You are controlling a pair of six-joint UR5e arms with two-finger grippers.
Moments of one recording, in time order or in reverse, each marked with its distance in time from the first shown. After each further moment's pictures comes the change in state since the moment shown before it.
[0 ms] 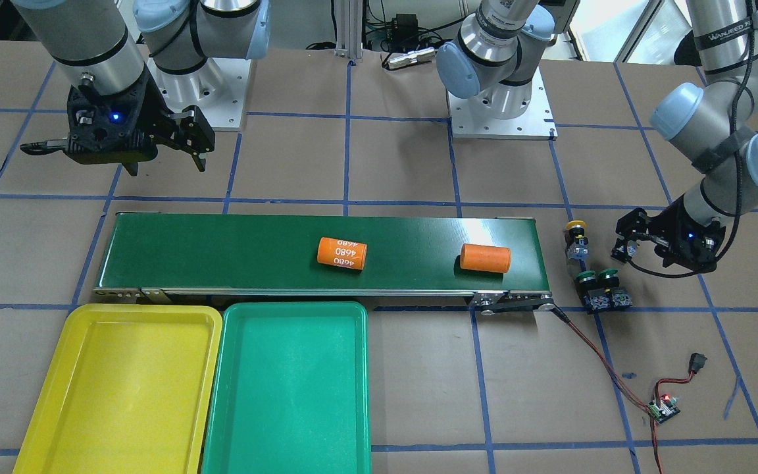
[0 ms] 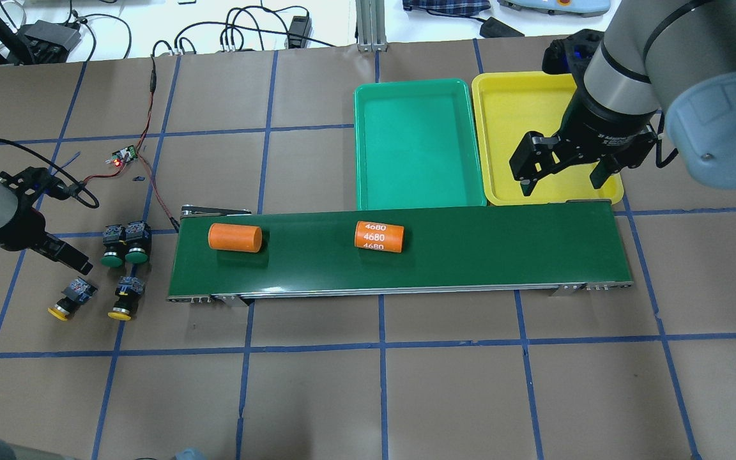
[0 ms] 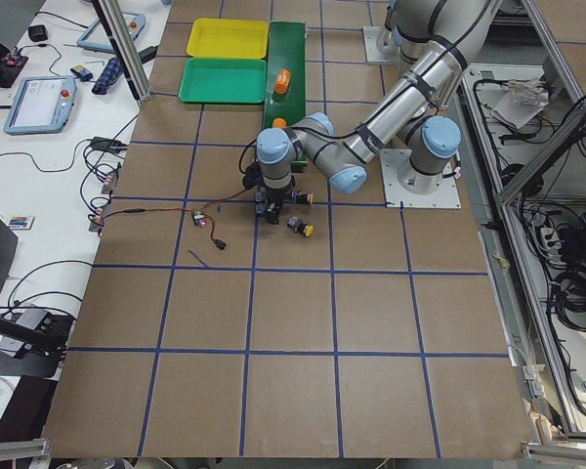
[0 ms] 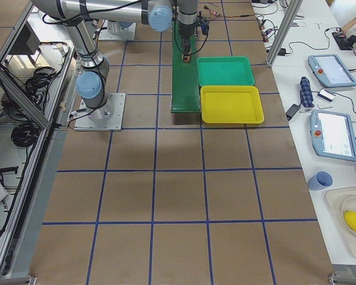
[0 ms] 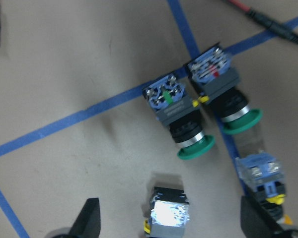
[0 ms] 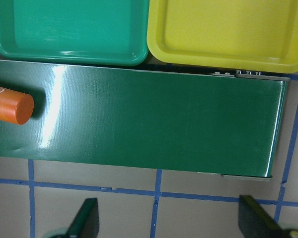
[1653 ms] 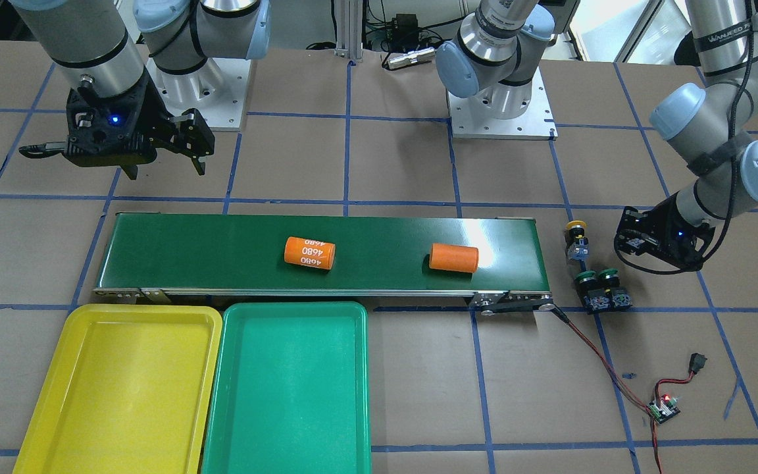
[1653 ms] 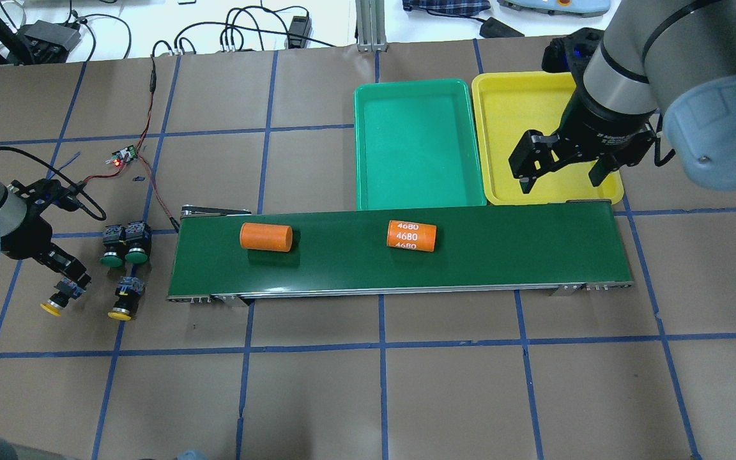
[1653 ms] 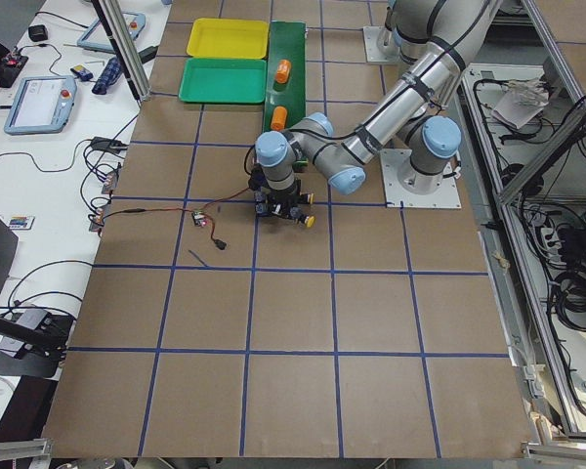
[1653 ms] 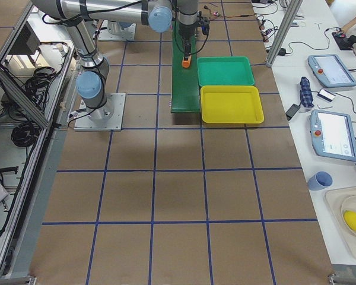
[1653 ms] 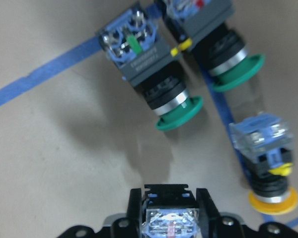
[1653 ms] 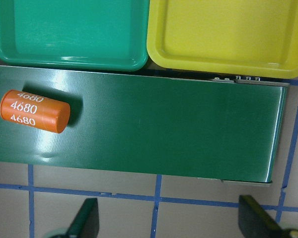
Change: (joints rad) left arm -0.038 0.020 0.047 -0.153 0.040 -0.078; right arm 0.000 0.003 0.003 -0.021 0.001 0.000
